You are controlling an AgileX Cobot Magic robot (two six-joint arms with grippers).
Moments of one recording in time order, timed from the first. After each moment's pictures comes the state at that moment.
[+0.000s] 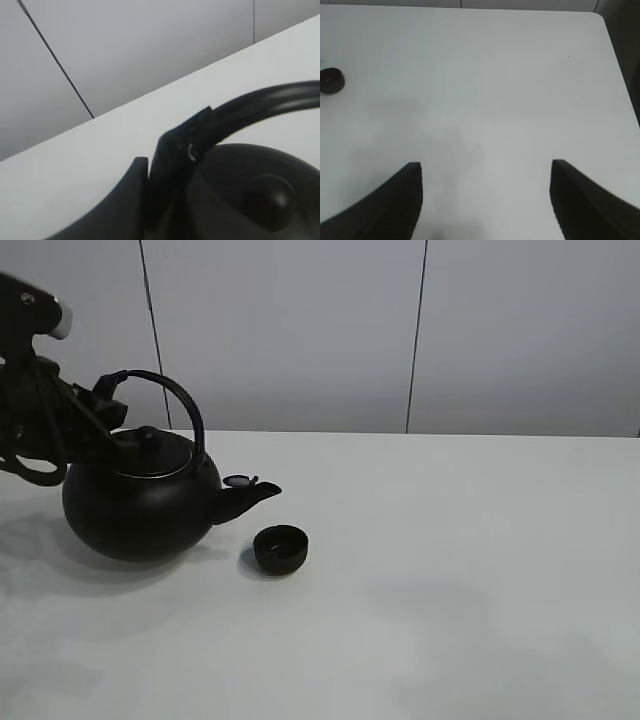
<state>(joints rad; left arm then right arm) -0.33 1.74 -0.60 0.00 -0.75 0.32 -0.04 -0.01 -0.47 0.03 1.09 -0.11</state>
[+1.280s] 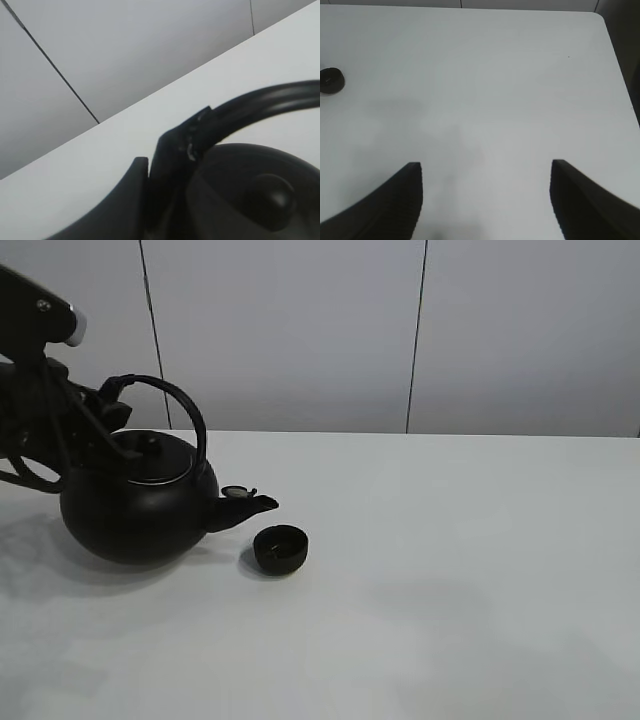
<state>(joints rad) -0.35 1.74 -0.60 -0.05 -0.76 0.44 -0.04 -0.01 -0.47 0.03 1.09 -0.11</state>
